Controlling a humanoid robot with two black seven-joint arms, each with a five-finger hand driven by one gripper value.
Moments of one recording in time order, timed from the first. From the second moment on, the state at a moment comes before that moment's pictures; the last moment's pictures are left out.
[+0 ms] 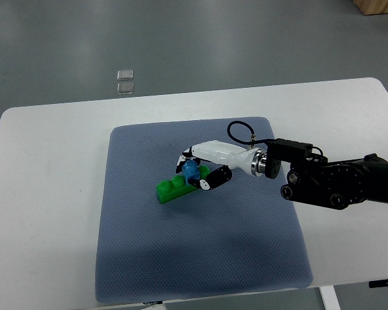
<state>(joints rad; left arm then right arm) -0.02 0.00 -0.09 -0.30 0.07 0.05 0.09 1.06 -0.25 -0.16 1.03 -1.11 -0.19 0.33</state>
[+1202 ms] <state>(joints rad) -0.02 0.00 -0.09 -0.30 0.07 0.05 0.09 1.02 -0.31 0.38 1.03 -0.68 0.01 0.30</state>
